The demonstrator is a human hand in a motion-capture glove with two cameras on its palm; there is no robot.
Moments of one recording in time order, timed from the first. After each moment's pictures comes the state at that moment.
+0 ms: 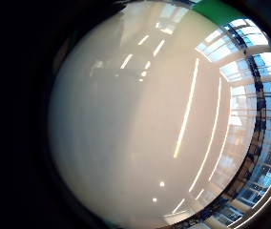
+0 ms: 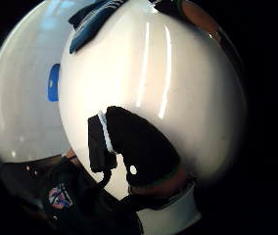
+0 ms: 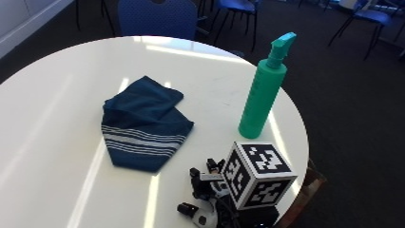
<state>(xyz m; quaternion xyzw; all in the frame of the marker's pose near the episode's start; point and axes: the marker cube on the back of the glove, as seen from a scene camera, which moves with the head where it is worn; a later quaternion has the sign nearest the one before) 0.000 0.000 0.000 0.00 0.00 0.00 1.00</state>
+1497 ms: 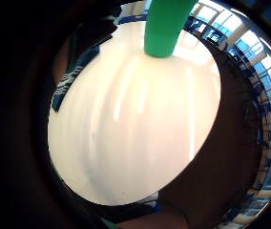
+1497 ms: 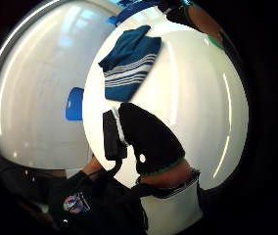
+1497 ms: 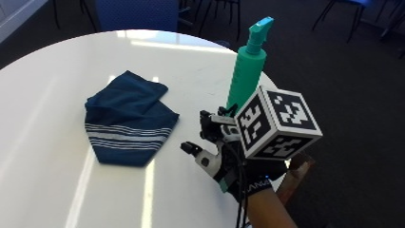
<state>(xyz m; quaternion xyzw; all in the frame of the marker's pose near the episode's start) -0.006 -0.044 -0.100 0.15 -0.03 0.03 0.99</state>
